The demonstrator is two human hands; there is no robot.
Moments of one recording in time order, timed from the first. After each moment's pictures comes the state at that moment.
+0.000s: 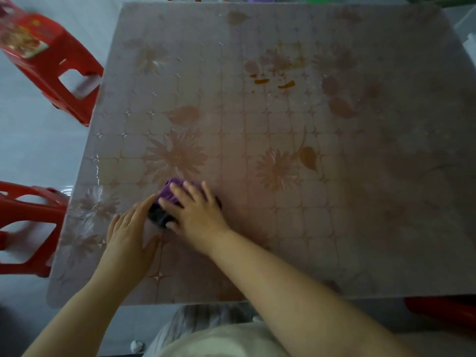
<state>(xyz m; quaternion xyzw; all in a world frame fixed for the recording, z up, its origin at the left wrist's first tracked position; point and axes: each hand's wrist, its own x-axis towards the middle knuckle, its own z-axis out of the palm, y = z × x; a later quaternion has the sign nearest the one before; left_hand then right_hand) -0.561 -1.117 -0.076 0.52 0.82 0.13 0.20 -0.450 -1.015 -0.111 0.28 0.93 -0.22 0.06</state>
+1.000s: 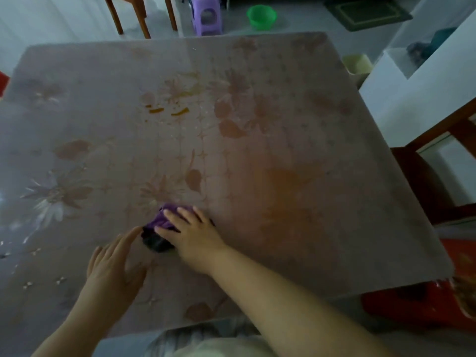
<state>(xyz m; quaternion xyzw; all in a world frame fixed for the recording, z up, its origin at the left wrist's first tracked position) -0.366 -1.044 -0.067 0.52 0.82 0.08 0.23 -0.228 -0.934 -0.106 0.27 0.93 -0.23 0.09</state>
